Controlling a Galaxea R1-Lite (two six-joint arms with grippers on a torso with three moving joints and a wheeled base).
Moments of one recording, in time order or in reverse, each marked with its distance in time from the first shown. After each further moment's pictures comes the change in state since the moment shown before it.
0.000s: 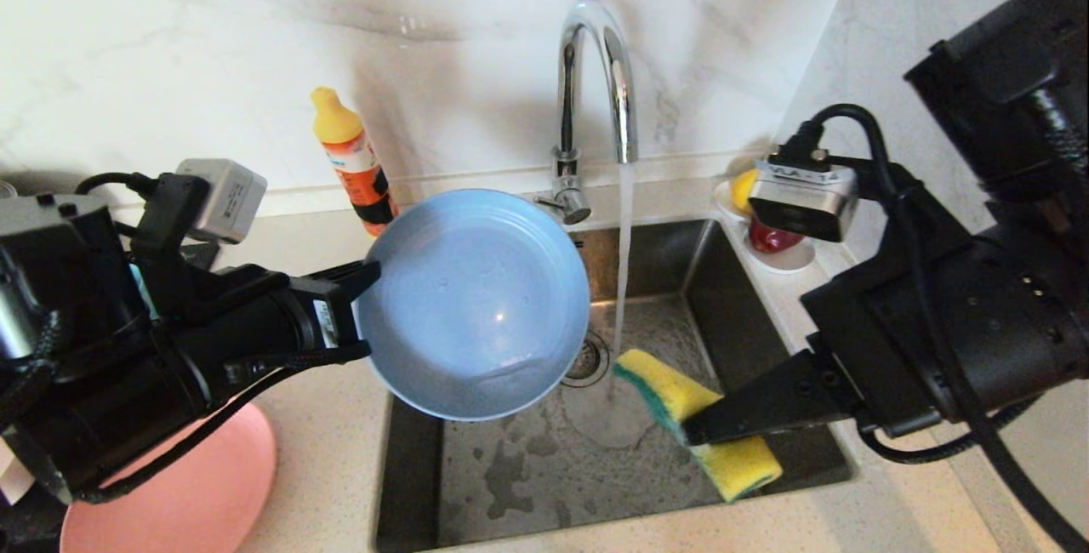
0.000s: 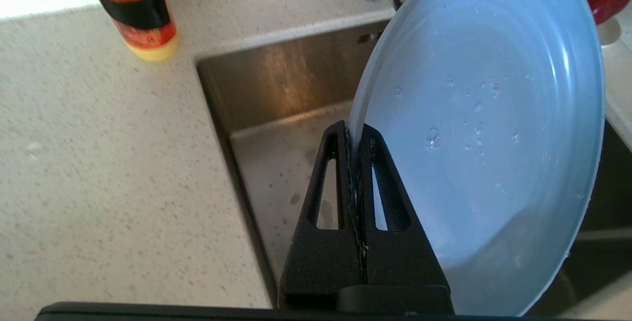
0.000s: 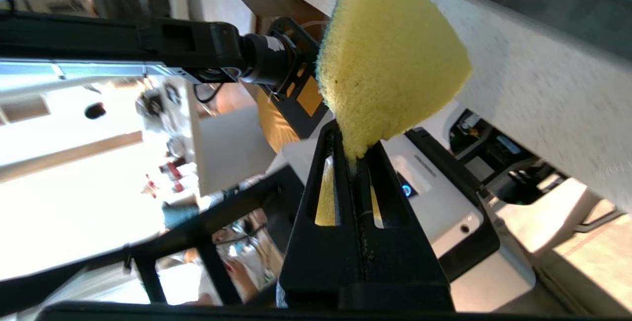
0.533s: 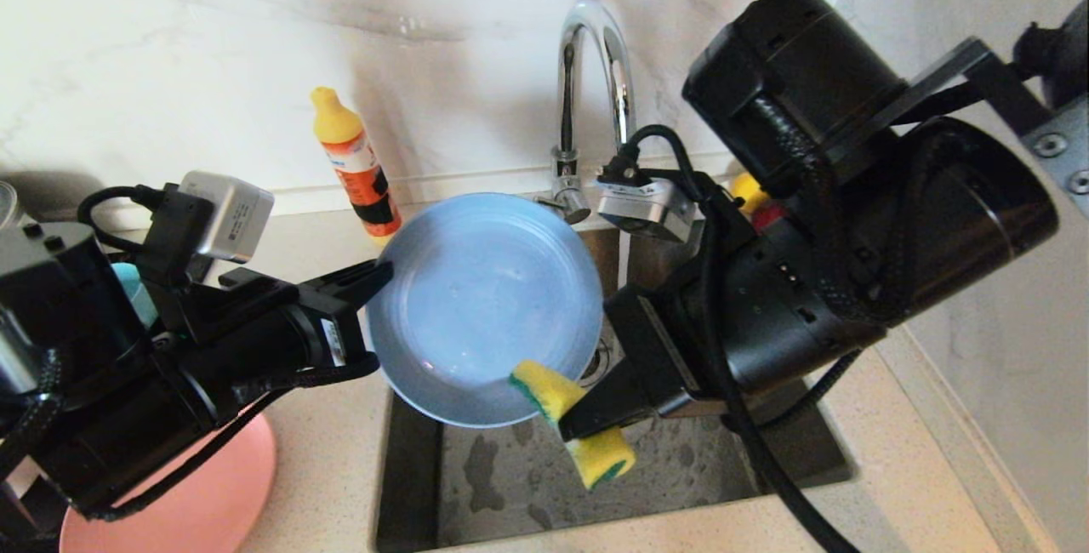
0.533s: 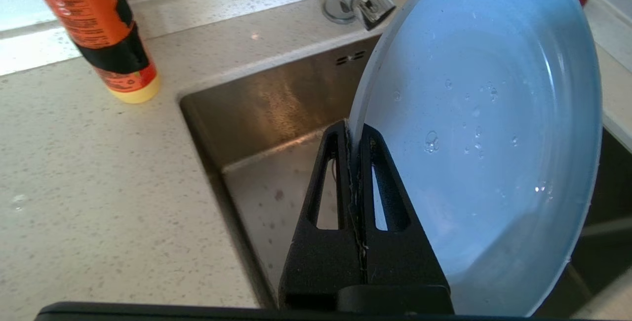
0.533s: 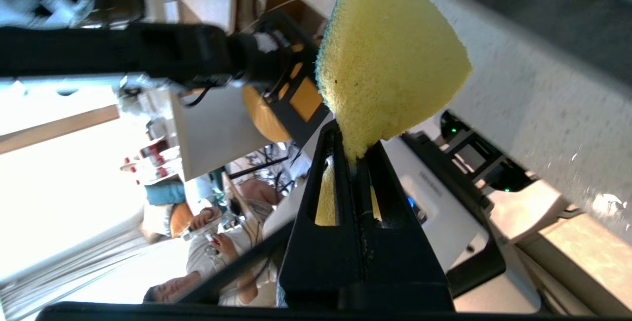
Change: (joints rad) left arm -0.007 0.026 0.083 -0.190 -0.070 0.085; right arm 0.111 0.265 -0.327 0.143 -0.070 0.014
